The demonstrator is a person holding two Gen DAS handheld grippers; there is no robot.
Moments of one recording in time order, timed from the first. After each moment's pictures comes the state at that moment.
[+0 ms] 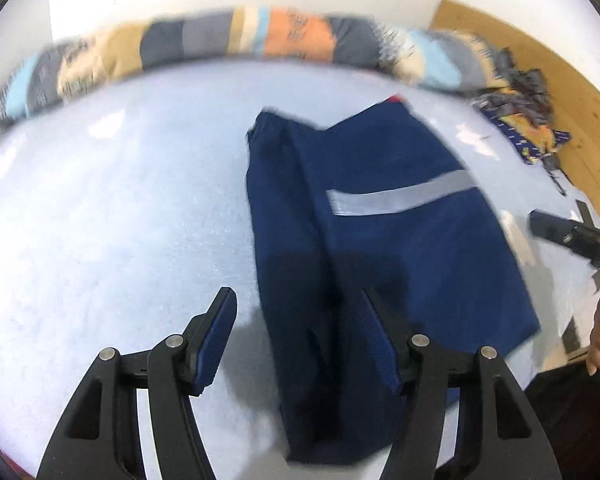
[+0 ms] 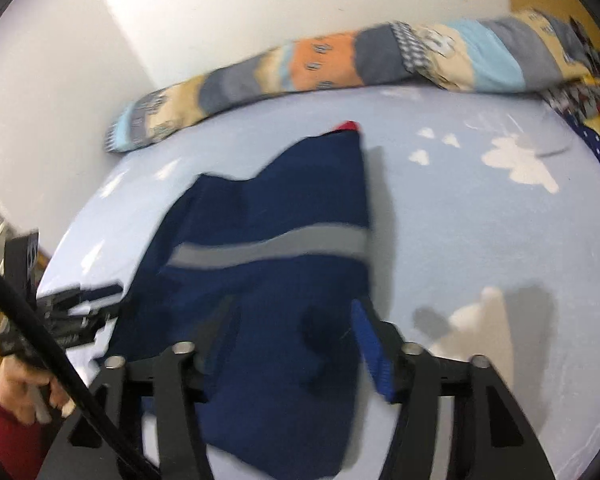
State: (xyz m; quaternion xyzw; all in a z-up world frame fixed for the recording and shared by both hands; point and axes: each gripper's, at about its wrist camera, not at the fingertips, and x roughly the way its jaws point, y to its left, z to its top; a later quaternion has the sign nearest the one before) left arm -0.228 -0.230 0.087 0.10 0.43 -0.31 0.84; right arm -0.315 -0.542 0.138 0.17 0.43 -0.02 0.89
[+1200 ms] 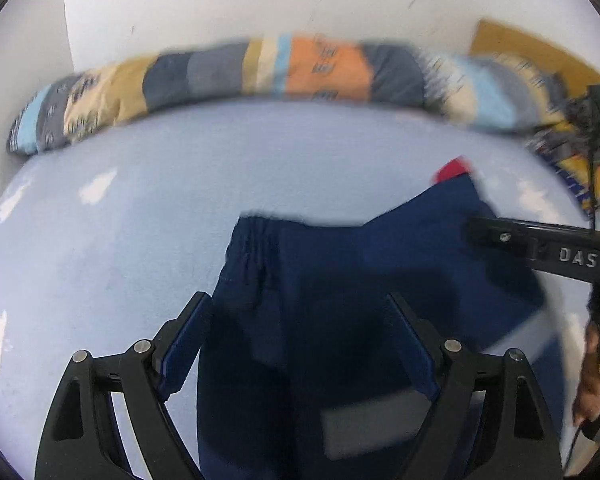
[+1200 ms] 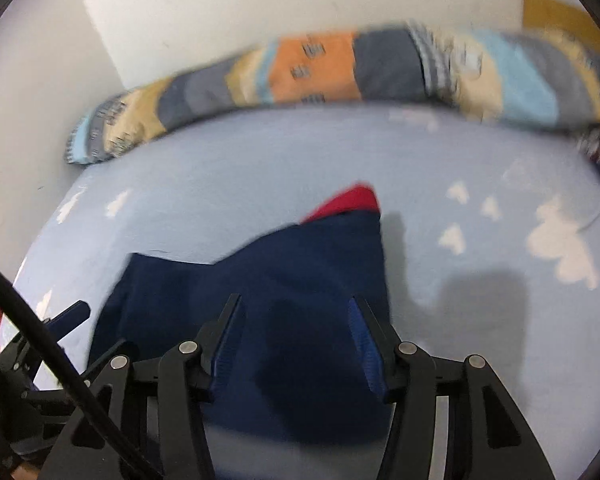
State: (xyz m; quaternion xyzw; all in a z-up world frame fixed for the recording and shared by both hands) left arm -0.095 -0.351 0.052 0.11 0.41 -0.22 0.88; right arm -0.143 -0.577 0.093 0.16 0.45 -0.07 0.87
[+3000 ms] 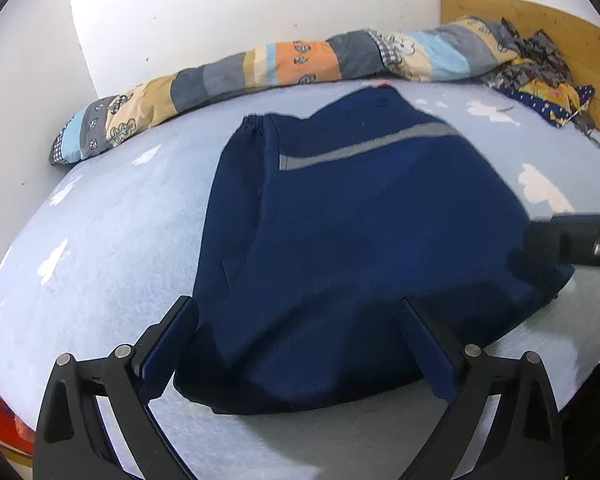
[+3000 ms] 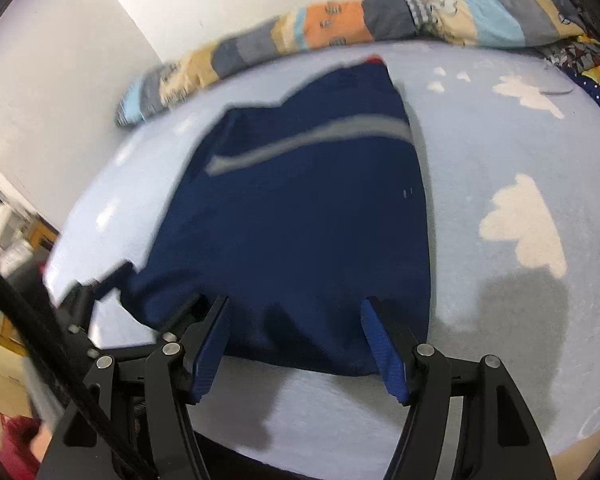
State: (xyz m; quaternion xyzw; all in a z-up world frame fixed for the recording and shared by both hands) left arm -0.313 -0.288 0.042 0.17 0.34 -0.21 0.90; right arm -0.363 -0.486 0.105 0.20 0.45 -0.01 0.87
